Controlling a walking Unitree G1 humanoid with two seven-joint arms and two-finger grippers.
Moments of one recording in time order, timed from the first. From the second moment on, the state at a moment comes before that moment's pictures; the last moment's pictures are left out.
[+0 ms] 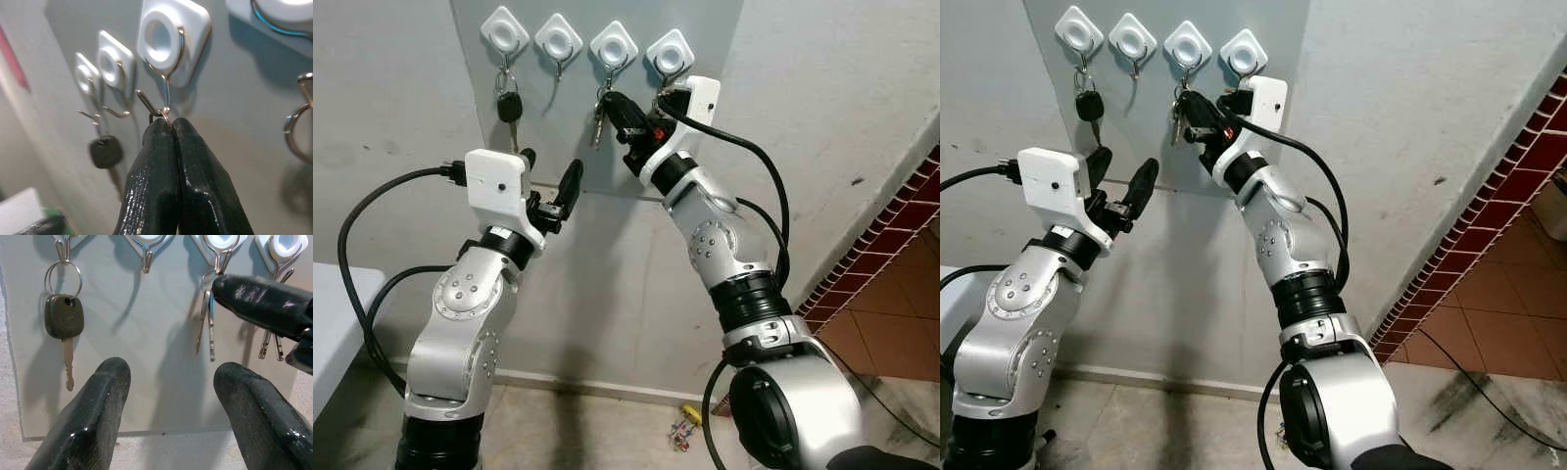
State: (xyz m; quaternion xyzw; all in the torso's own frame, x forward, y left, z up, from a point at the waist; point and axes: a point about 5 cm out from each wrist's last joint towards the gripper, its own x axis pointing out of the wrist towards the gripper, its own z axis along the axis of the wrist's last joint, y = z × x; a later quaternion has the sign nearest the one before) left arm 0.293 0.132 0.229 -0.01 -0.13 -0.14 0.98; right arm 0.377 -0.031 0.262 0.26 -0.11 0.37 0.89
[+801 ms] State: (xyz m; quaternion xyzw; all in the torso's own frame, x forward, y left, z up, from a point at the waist) left arm 0.291 0.142 0.204 0.01 -0.10 -0.09 0.99; right arm 0.359 -0.045 0.219 0.16 -0.13 0.37 0.90
